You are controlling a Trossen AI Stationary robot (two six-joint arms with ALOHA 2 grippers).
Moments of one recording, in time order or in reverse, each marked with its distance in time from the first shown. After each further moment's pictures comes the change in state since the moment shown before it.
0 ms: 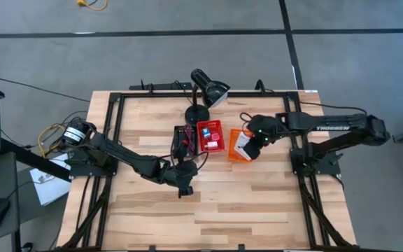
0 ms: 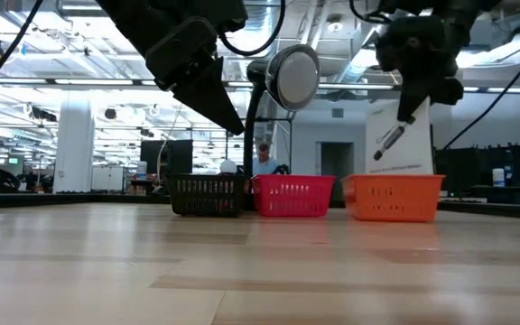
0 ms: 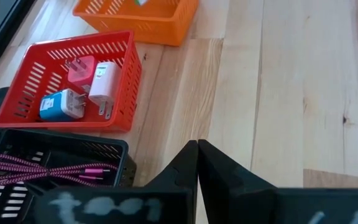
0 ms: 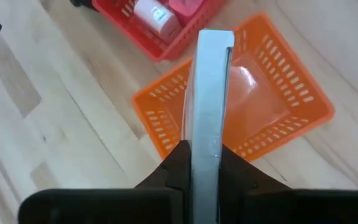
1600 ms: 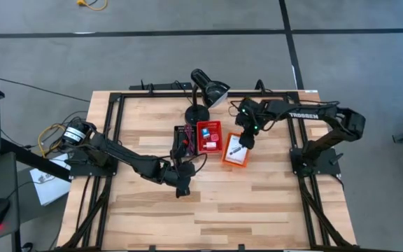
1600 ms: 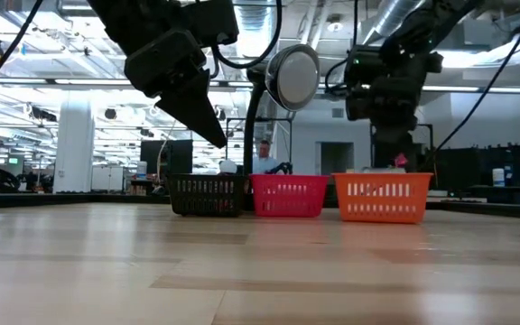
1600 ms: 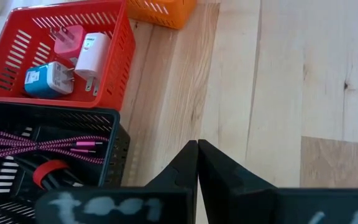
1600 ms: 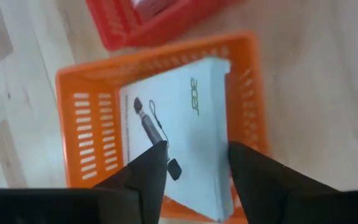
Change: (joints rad) left arm 0.000 0.000 0.000 -0.095 0.052 -0.044; right arm -0.352 0.308 -0.011 0.151 -0.362 -0.599
